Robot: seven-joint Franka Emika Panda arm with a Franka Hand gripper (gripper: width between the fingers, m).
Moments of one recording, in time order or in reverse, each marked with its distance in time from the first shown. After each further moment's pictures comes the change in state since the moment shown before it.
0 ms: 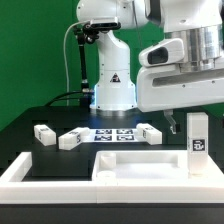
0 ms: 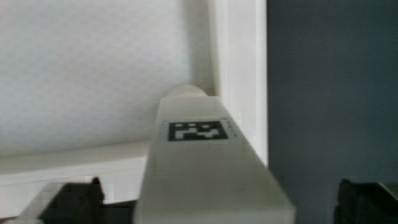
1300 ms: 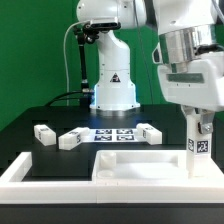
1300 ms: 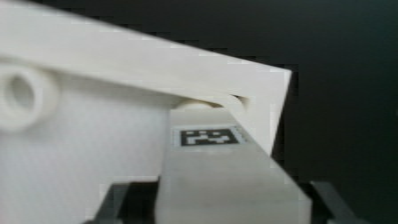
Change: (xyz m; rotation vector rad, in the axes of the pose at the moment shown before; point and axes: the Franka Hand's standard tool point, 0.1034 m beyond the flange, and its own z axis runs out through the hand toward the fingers) arm 0.001 0.002 0.003 0.132 0.038 1.375
